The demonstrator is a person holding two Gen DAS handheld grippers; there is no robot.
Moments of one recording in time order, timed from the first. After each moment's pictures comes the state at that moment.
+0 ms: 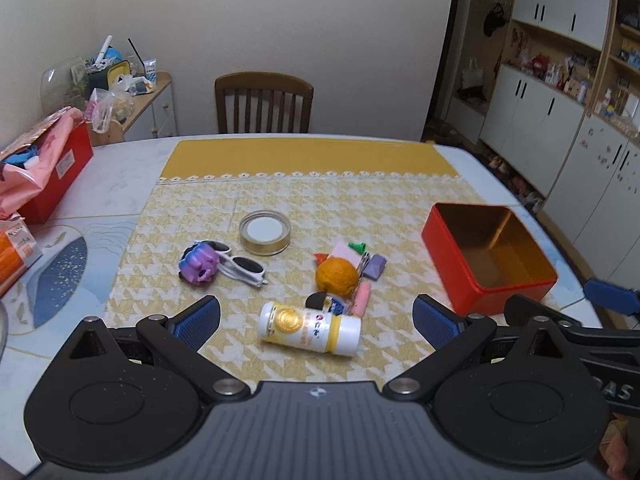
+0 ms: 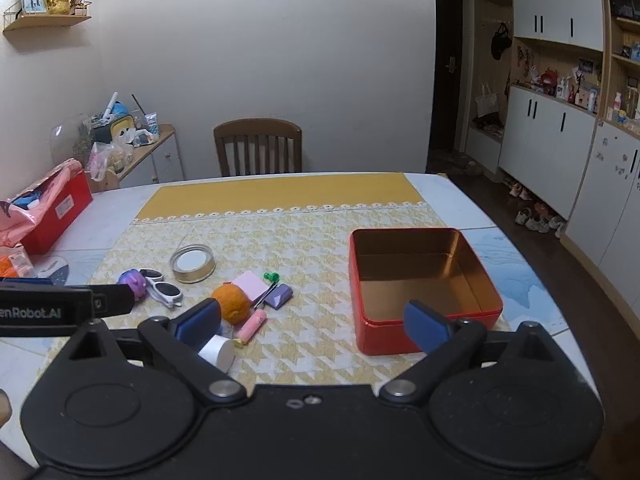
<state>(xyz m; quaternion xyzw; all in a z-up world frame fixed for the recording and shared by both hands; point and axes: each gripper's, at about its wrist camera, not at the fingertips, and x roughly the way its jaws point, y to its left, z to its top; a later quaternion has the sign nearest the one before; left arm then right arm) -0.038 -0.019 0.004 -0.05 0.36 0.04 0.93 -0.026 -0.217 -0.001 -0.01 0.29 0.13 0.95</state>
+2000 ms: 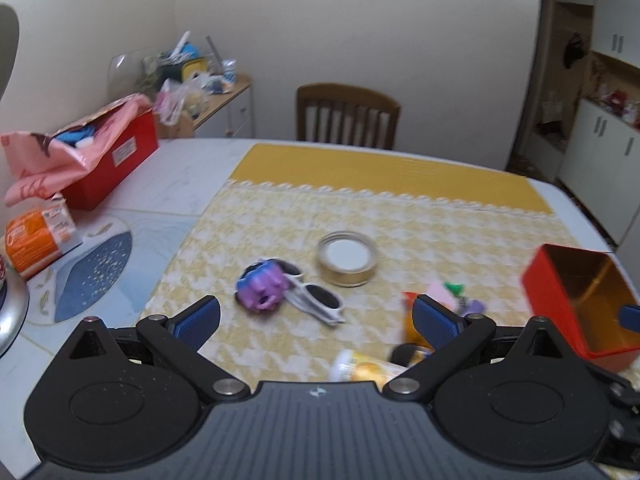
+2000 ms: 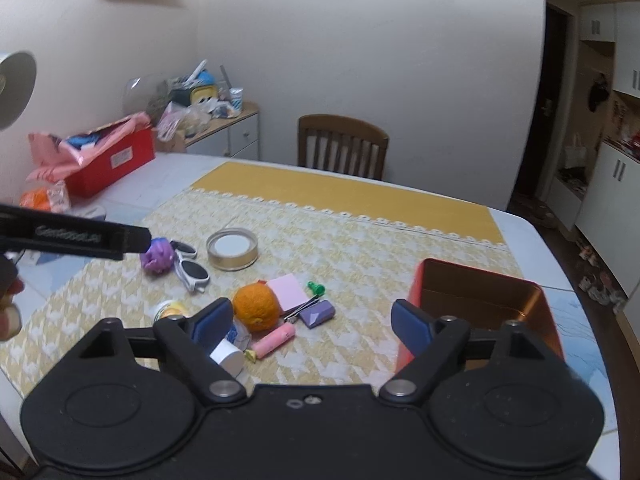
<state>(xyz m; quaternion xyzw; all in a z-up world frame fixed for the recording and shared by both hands) 0.018 0.024 -0.050 -0.07 0.33 0.17 0.93 0.033 -0.193 -0.039 -0.11 0.27 0.26 0.92</state>
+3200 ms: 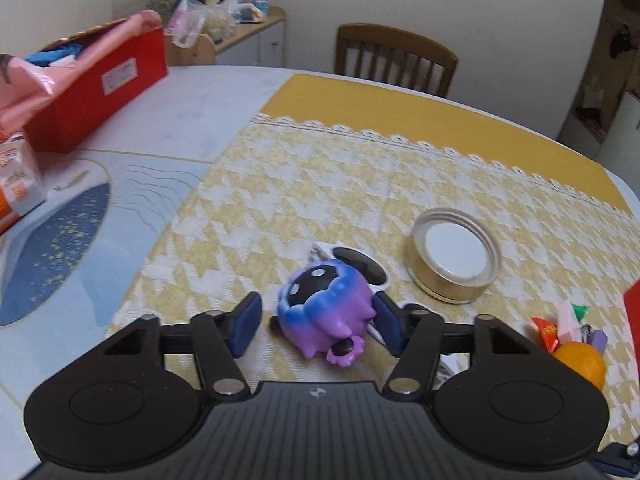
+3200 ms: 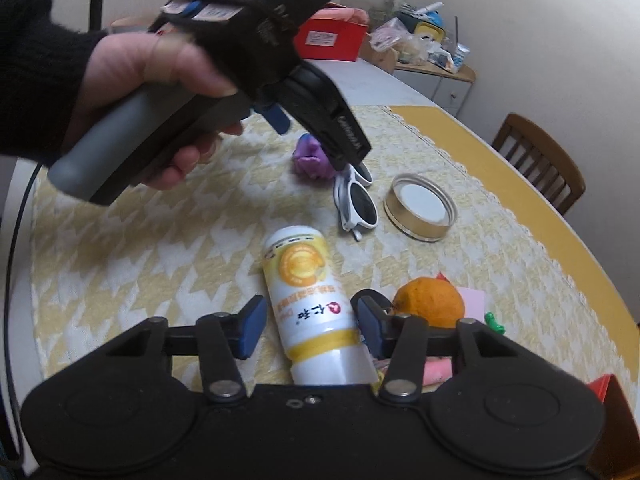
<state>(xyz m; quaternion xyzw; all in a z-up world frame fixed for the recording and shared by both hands) 0.112 0.117 -0.137 -0.12 0.39 0.19 0.89 0.048 -0.084 -0.116 -0.34 0.26 0.48 0.76</state>
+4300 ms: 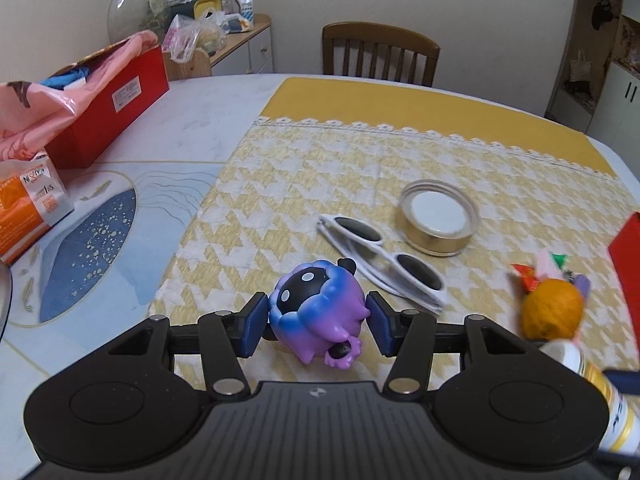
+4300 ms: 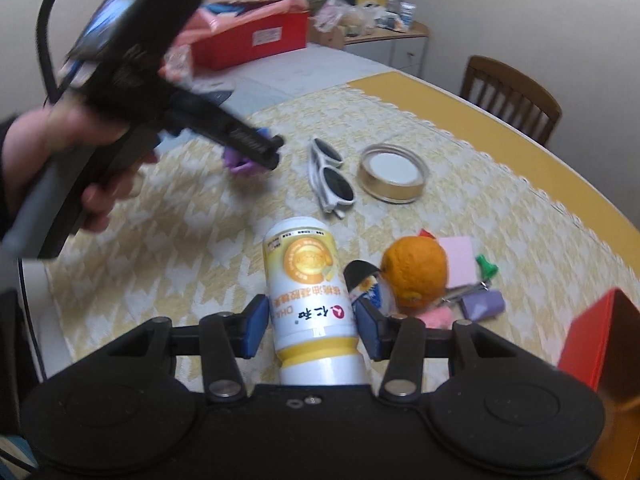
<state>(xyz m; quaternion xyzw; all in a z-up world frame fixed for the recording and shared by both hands) 0.065 0.095 -0.109 -0.08 0.40 0.18 0.90 0.059 -0.109 -0.089 -0.22 0.36 0.44 0.80</state>
